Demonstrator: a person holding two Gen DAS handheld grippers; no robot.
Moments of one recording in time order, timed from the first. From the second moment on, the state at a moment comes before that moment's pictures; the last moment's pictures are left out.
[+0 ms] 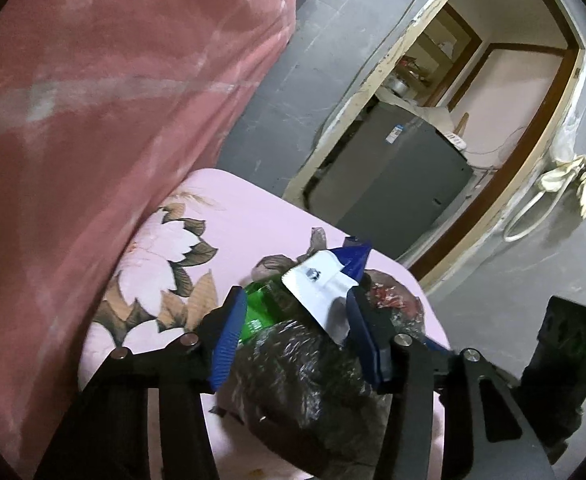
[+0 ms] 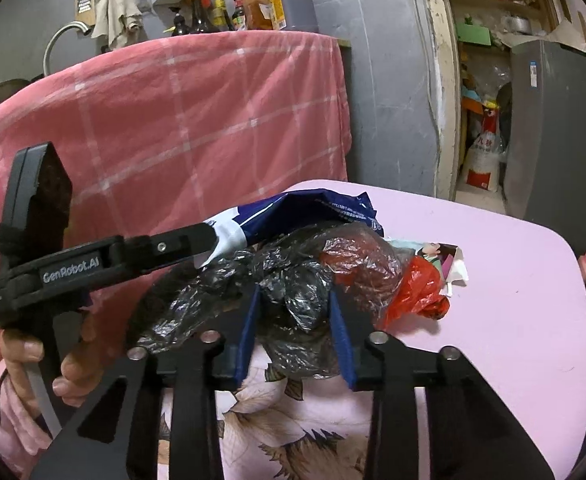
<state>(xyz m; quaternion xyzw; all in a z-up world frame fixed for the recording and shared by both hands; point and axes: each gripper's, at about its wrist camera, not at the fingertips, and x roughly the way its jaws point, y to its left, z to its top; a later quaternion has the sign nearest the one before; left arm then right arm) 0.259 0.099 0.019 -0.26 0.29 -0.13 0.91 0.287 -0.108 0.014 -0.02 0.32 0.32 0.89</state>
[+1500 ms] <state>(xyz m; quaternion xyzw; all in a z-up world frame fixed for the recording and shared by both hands) 0.210 -0.069 0.080 -0.14 0.18 -0.22 0.95 0.195 -0.278 0.072 0.02 0.14 0.12 0.98</state>
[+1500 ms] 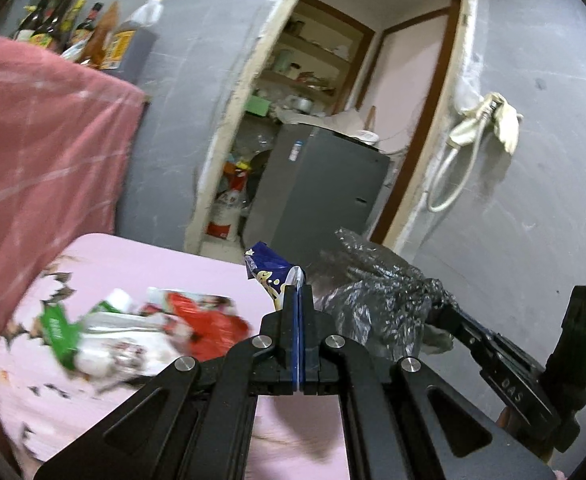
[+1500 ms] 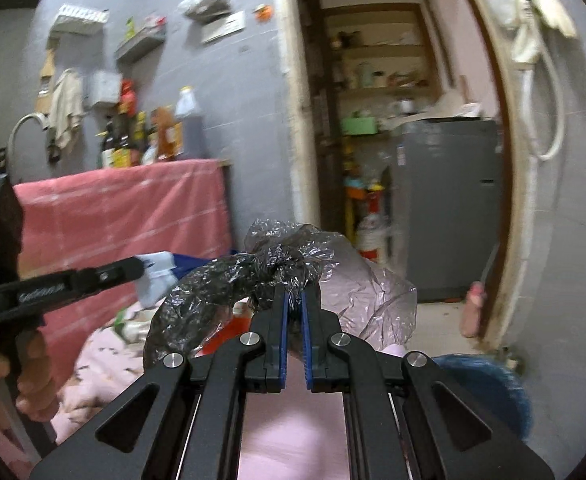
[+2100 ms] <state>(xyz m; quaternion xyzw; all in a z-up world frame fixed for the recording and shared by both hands) 0.244 -0.242 0.043 -0.14 0.24 -0.31 0.91 0.204 -0.410 0.030 0.06 0.17 -0.04 0.98</state>
